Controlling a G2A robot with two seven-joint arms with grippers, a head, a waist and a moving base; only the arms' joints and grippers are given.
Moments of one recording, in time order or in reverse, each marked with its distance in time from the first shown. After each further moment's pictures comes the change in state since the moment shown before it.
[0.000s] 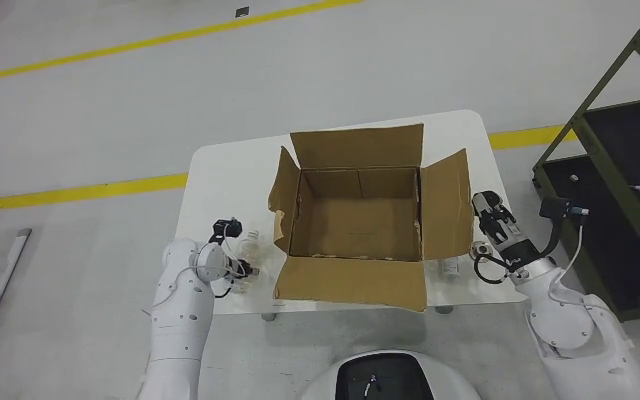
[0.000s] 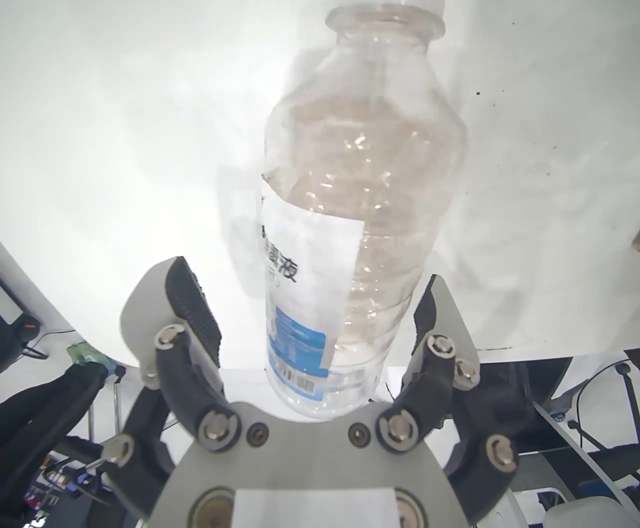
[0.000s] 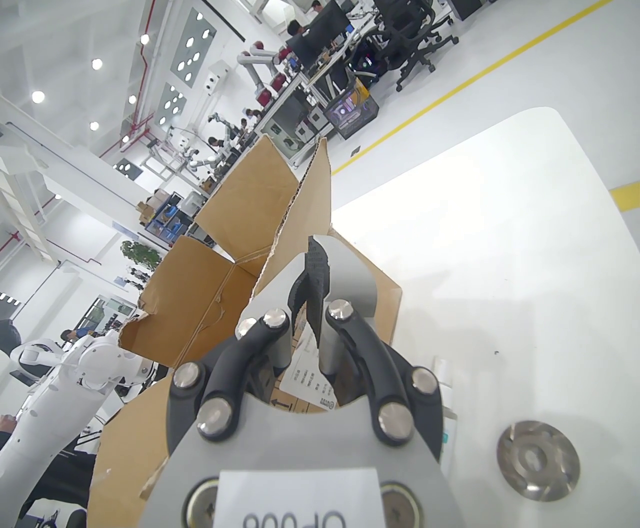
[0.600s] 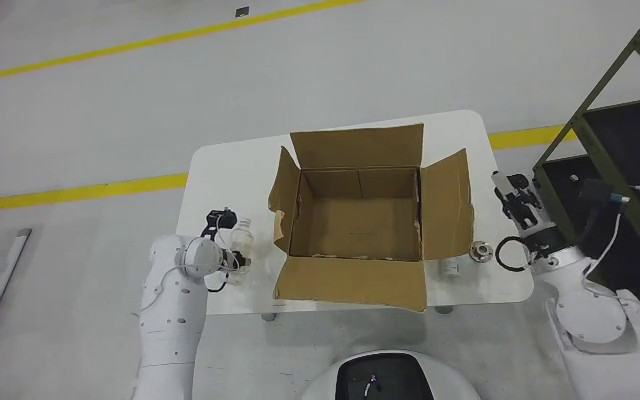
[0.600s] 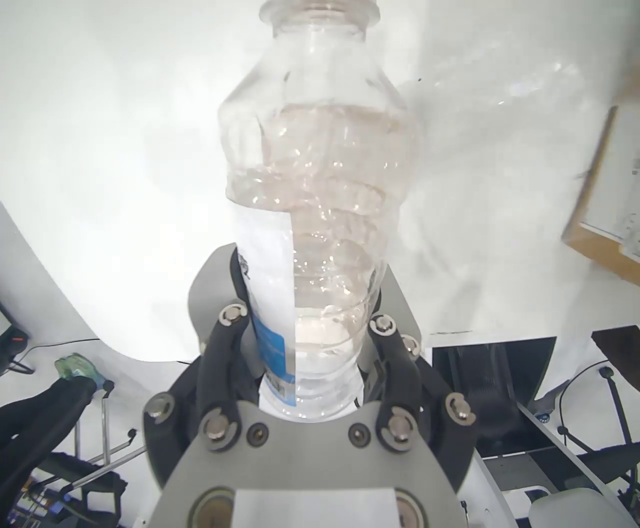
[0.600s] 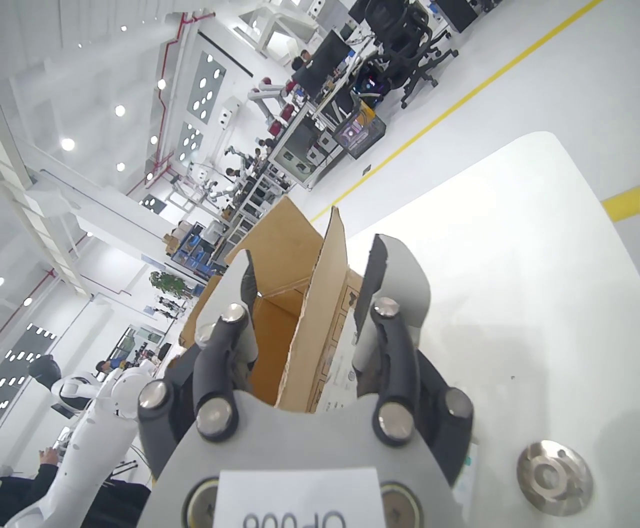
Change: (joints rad) left arm 0.037 0.024 -0.050 -0.201 -0.087 0.027 -0.094; right arm 0.009 0.011 0.094 -0.104 0.221 0.077 0.085
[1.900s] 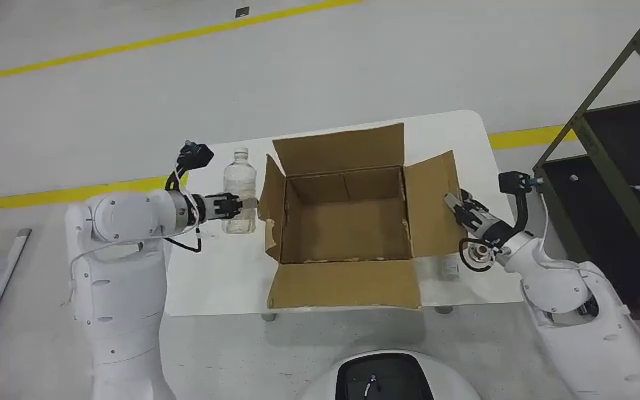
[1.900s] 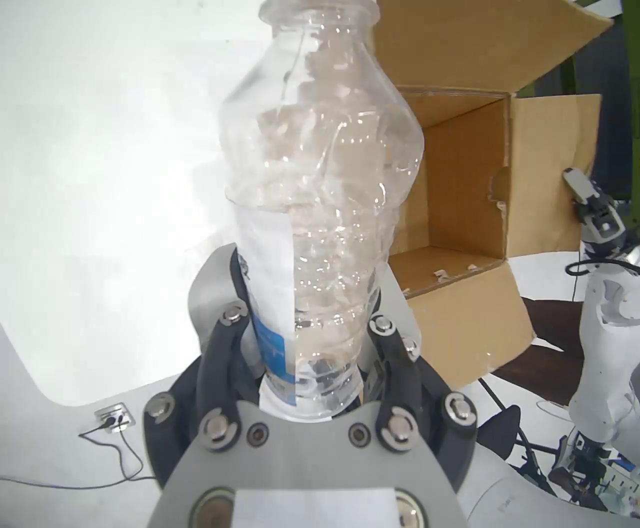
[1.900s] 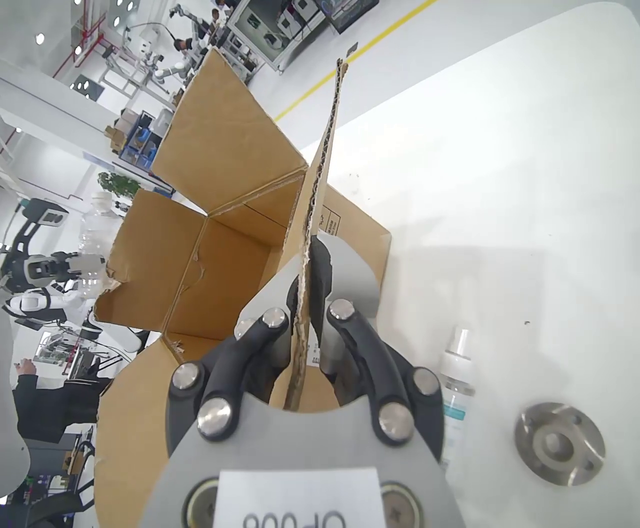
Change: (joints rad) left arm -0.159 0.076 -0.045 -0.313 -0.571 0.209 -0.190; right arm 0.161 0.034 -0.165 0.149 -0.187 0.081 0.268
